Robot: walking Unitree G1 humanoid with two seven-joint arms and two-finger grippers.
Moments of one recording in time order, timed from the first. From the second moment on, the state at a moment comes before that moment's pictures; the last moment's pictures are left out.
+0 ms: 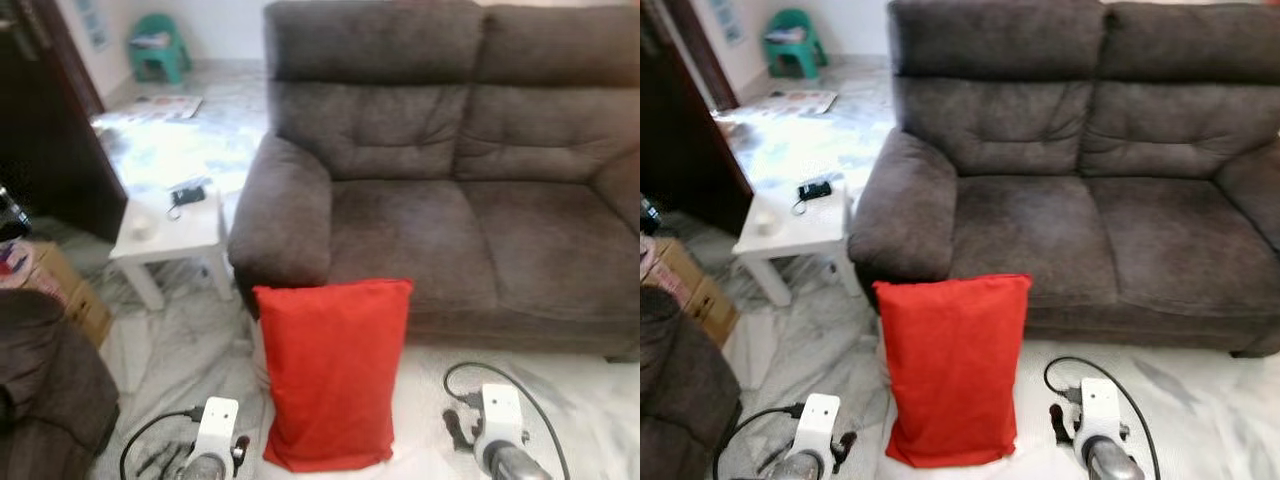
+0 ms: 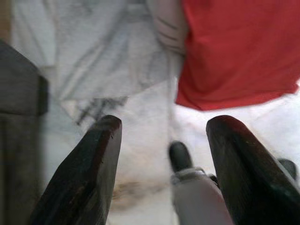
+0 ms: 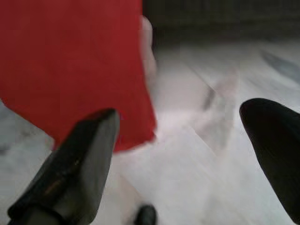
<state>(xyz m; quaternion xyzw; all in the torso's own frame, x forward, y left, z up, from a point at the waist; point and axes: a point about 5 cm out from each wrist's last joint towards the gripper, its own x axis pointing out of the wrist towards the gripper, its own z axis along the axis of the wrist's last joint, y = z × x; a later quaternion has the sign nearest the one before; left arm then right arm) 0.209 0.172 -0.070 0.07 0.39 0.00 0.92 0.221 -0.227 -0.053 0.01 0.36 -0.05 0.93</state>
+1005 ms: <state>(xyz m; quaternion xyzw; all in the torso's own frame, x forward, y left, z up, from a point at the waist) 0.219 0.153 -0.065 0.06 0.38 -0.02 0.92 0.218 -0.242 -0.050 0.00 0.36 -0.06 0.93</state>
